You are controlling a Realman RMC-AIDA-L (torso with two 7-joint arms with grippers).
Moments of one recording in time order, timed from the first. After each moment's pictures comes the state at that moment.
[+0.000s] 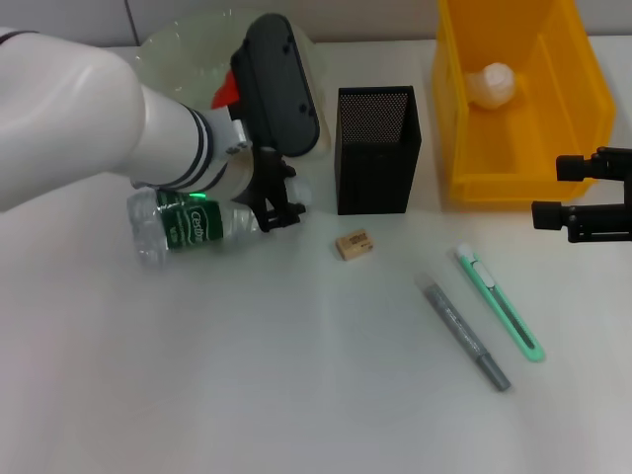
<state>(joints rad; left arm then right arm) -0.72 -2.08 1.79 0.99 2.56 0.85 -2.18 0.28 2.08 -0.79 -1.33 -1.95 -1.75 1.87</state>
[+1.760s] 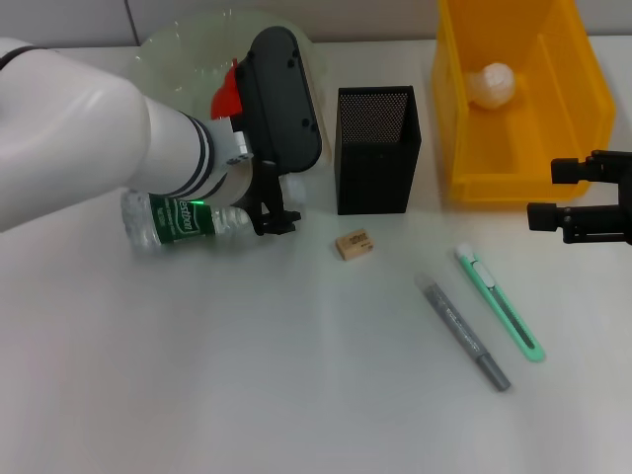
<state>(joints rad) -0.69 -2.08 1.85 1.03 2.62 0.84 -2.22 0.29 2.08 -0.78 -1.30 -1.96 -1.75 1.87</state>
